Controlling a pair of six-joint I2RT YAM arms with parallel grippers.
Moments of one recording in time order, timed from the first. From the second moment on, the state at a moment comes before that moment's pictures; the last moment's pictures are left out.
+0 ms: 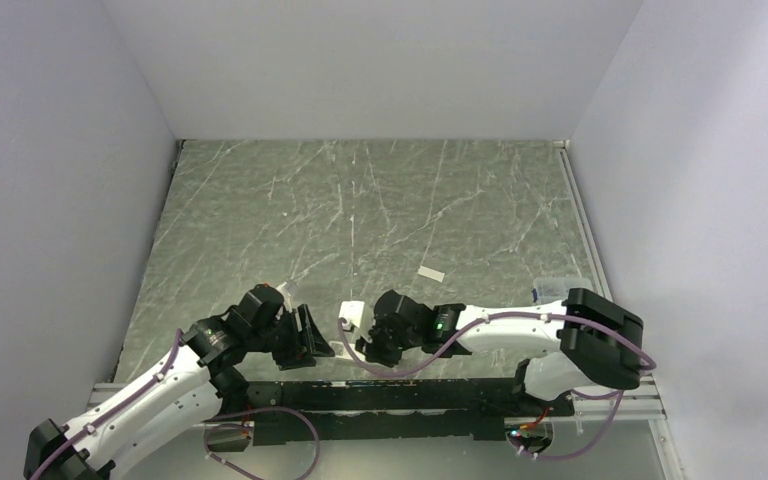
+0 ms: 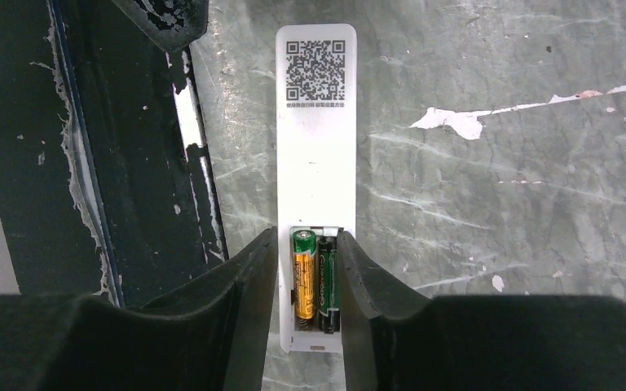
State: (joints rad) left arm -0.70 0.62 0.38 -0.65 0.33 -1.06; right arm 1.21 1.43 0.66 -0.02 -0.21 -0.09
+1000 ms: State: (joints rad) left arm -0.70 0.82 0.54 -0.62 0.37 -0.90; right arm 1.21 0.98 0.58 -0.25 0.11 0.55
